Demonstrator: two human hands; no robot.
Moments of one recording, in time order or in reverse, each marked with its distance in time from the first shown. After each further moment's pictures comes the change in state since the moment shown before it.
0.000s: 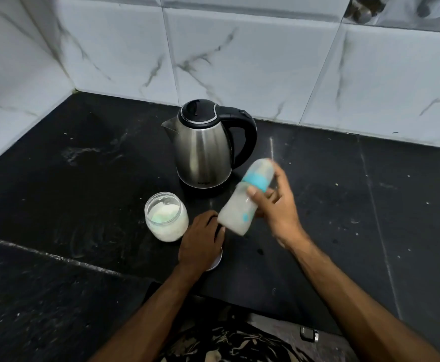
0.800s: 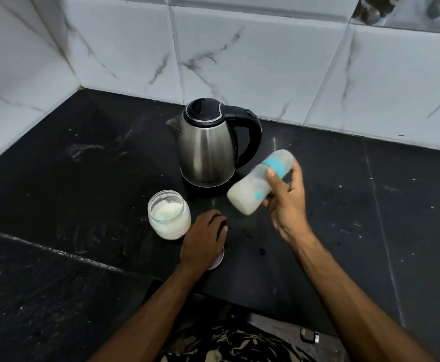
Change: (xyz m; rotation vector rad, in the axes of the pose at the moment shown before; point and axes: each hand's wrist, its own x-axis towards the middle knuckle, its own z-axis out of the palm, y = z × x) left_hand 0.002 0.002 0.001 0.063 0.026 0.040; right_hand 0.013 -0.005 0.004 0.170 0.128 -0.024
